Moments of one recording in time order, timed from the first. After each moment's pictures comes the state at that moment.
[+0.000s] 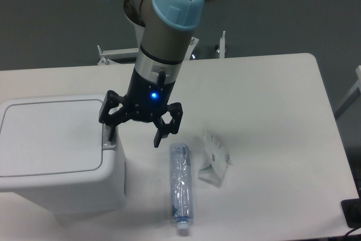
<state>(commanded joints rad) 2.32 -1.80 -1.46 -1.13 1.12 0.23</state>
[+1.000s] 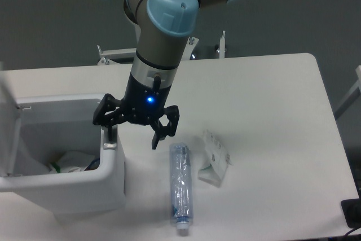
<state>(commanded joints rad) 2.31 -1.81 -1.46 -1.13 1.14 0.22</state>
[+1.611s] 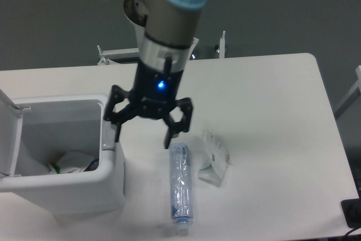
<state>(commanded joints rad) 2.39 -1.79 -1.31 -1.08 1.27 0.25</state>
